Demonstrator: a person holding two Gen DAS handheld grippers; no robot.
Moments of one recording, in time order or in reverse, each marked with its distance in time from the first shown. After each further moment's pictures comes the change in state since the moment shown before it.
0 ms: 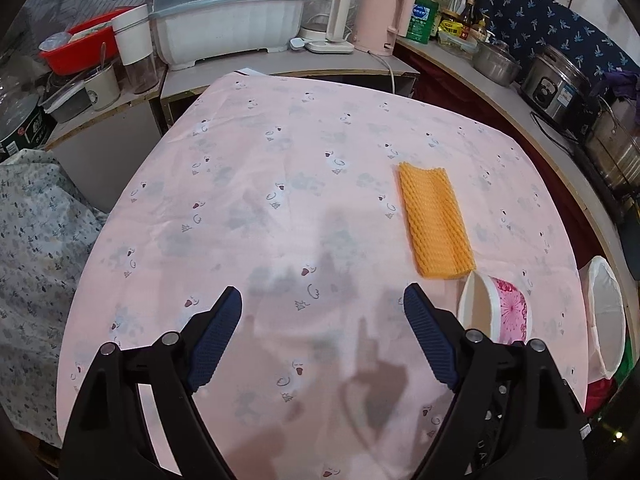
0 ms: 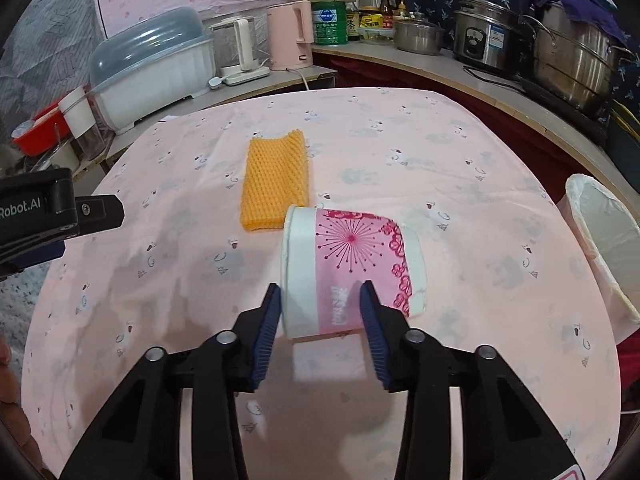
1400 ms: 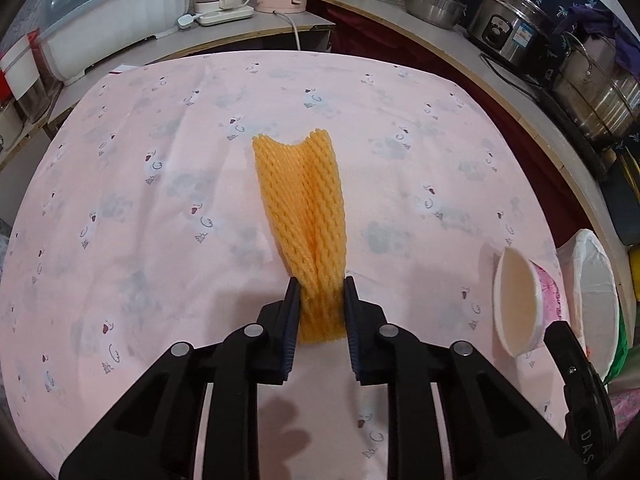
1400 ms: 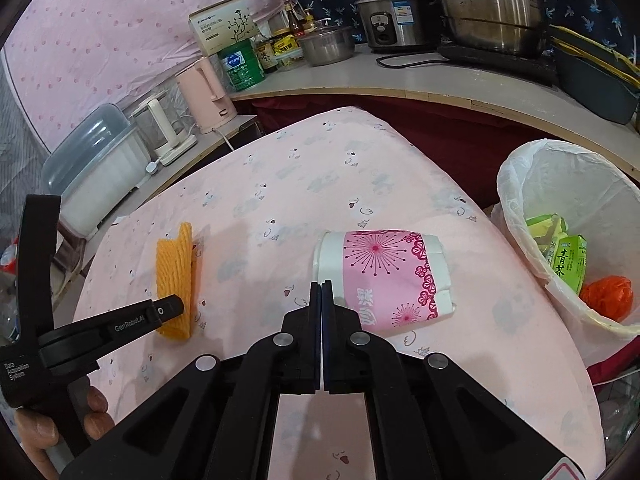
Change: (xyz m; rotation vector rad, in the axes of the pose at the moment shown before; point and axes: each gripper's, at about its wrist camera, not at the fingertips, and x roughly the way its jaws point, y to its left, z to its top) left arm 0.079 -0.124 0.022 0.138 0.117 -0.129; right arm 0.008 -0.129 0.048 0.296 -0.078 0.033
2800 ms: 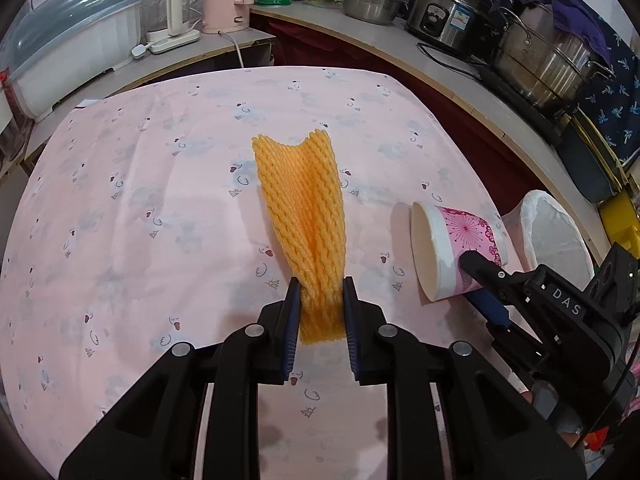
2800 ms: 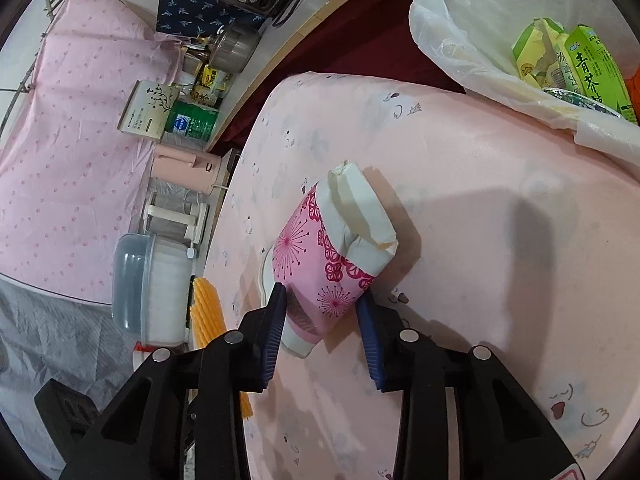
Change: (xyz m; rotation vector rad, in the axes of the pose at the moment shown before) left arm -0.029 -0.046 -0.020 0.134 -0.028 -0.087; right arm 0.049 -0.086 -0.014 0.655 0.125 0.321
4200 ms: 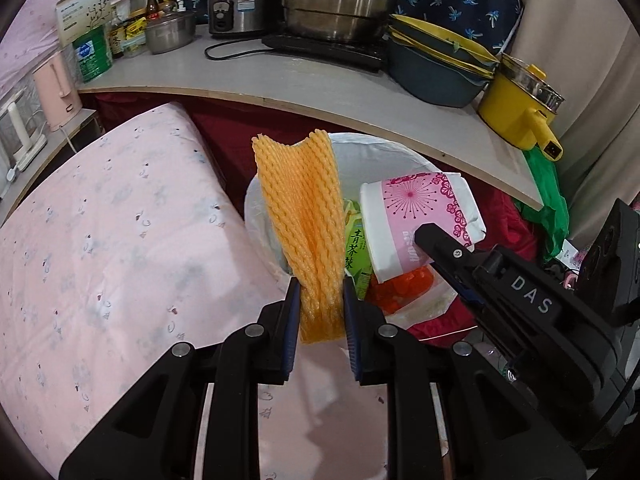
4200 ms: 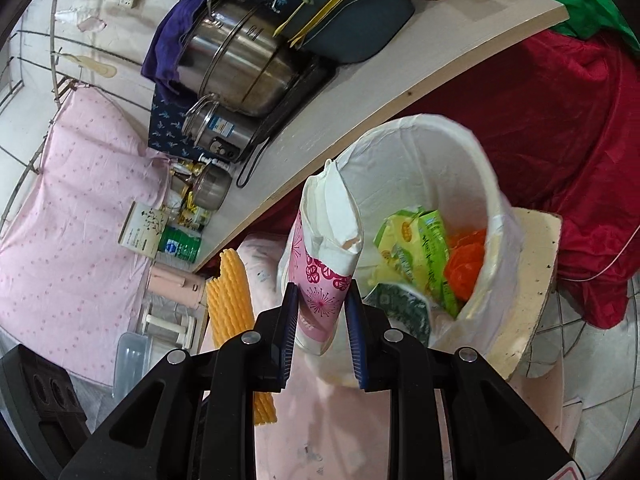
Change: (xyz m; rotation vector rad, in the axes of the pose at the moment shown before) left arm -0.011 -0.261 -0.037 0.410 0.009 -0.204; right arm -0.193 -0.102 0.070 0.063 -0.383 -0.058
